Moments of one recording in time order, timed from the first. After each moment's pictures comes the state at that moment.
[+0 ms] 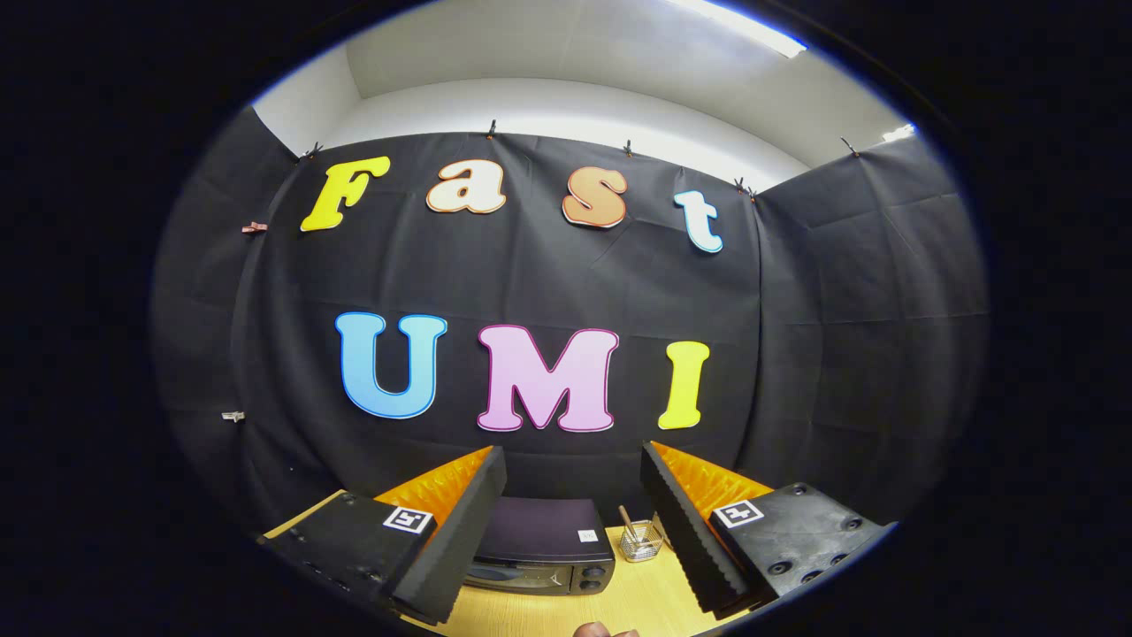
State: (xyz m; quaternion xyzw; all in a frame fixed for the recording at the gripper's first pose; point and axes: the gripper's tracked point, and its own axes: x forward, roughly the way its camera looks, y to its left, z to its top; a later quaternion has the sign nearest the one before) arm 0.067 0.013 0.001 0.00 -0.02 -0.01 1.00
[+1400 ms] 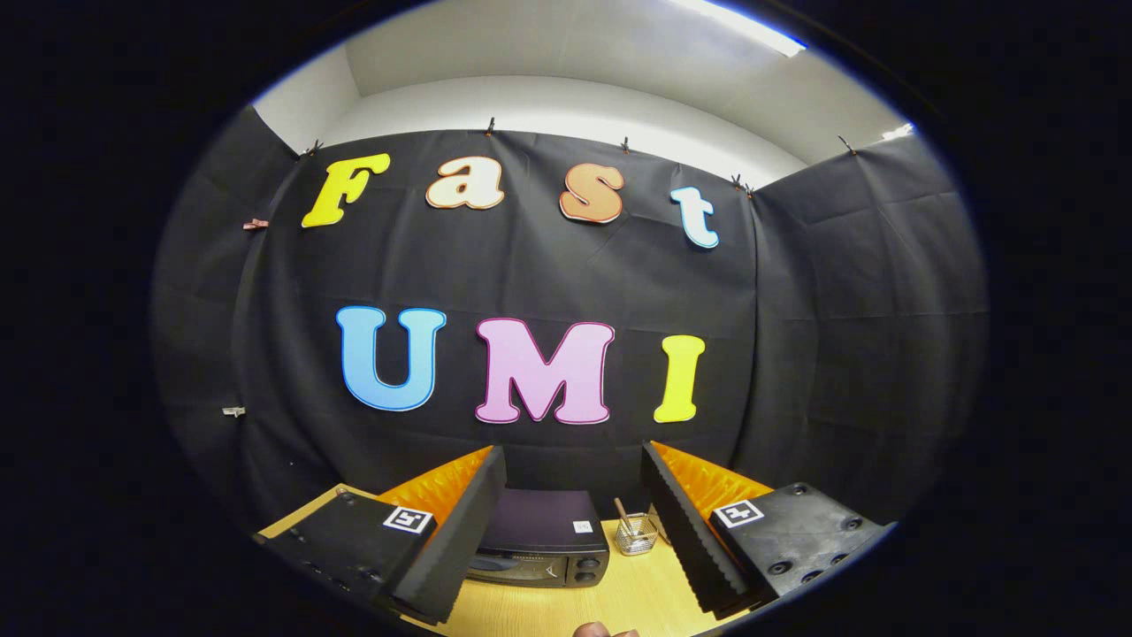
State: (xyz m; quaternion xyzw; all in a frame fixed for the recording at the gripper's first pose) arm 0.054 0.006 -0.006 -0.01 -0.01 -0.01 1.00
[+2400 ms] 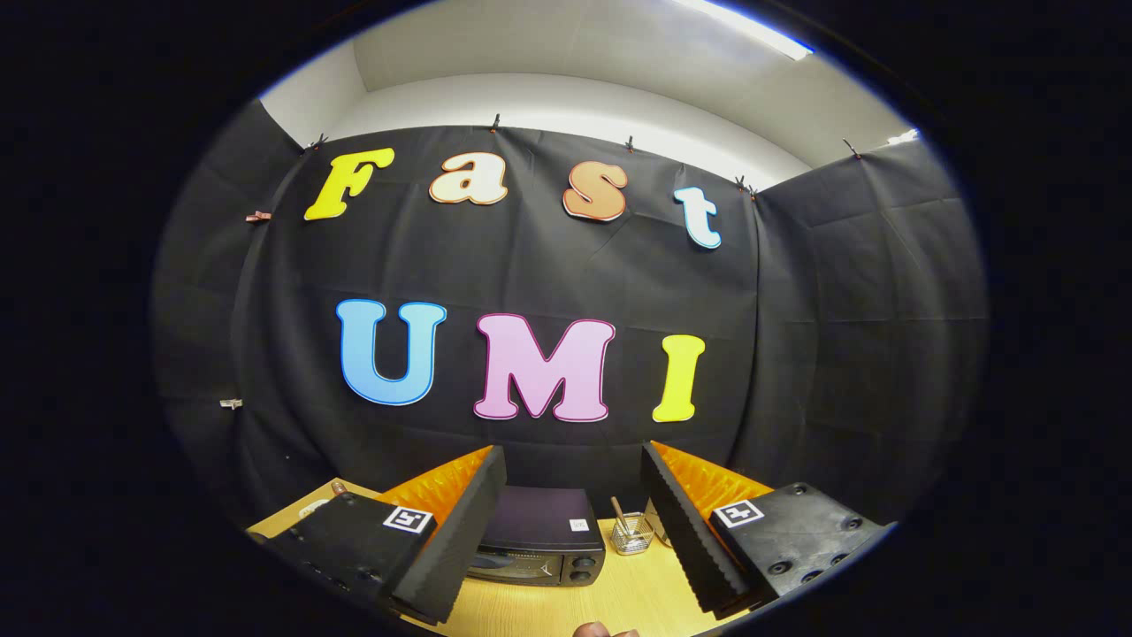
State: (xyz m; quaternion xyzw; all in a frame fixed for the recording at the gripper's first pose) arm 0.056 0.007 -0.010 -0.02 -0.01 -0.01 1.00
